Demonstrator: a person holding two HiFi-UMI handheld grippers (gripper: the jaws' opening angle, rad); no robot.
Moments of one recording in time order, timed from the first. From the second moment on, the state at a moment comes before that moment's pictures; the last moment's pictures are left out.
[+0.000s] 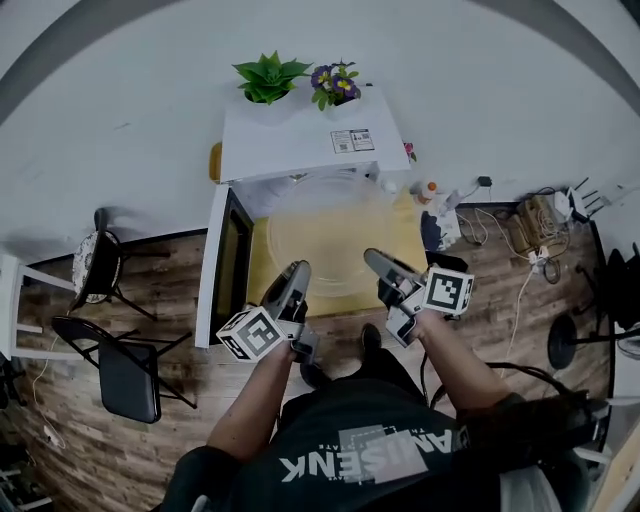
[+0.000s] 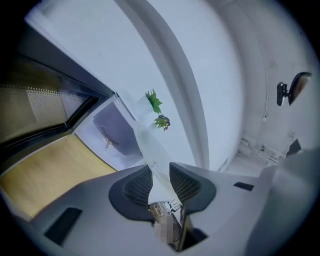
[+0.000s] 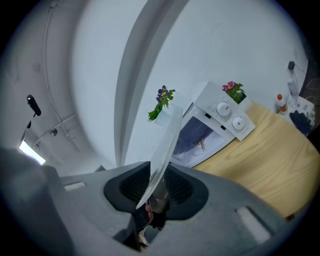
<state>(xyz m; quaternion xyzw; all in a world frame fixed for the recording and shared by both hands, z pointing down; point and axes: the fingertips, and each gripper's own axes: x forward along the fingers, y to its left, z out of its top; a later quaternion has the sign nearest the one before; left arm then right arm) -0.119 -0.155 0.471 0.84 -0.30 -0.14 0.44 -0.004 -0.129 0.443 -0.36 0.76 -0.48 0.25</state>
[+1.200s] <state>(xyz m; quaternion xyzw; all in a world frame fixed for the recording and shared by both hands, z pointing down) -0.132 -0.134 0.365 0.83 -0.43 -0.10 0.35 0.005 -0.148 0.363 -0.26 0.83 -0.46 0.16</state>
